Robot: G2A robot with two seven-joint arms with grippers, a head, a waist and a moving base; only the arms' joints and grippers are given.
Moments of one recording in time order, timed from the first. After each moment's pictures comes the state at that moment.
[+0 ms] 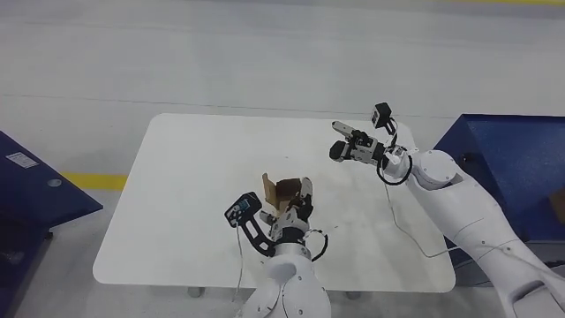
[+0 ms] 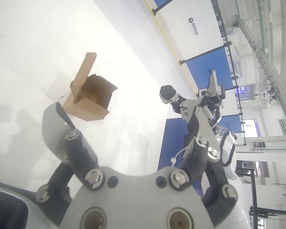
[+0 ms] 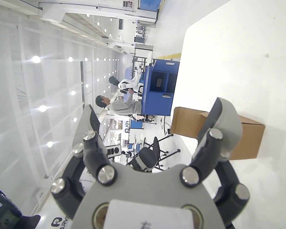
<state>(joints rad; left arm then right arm) 1.33 -1.68 -0.75 -1.92 0.62 1.01 0.20 -0.56 -0.93 0.69 -1.01 0.81 -0.28 0.79</state>
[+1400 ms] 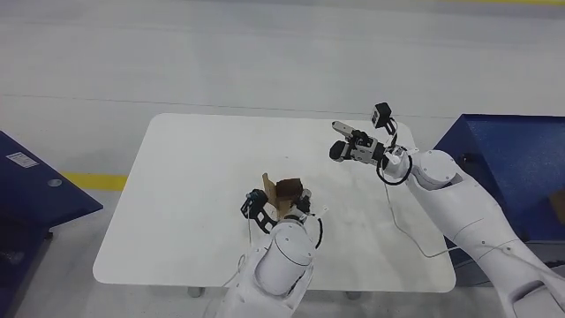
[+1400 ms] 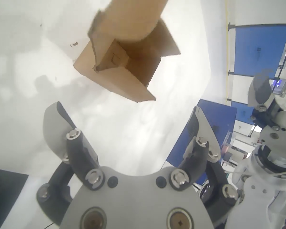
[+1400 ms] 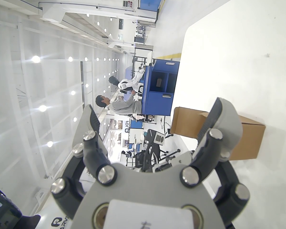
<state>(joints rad) 1.19 -1.79 -0.96 -1.55 0.37 1.01 0.06 -0.56 -0.93 0.69 -1.01 0.81 -0.28 0.79</state>
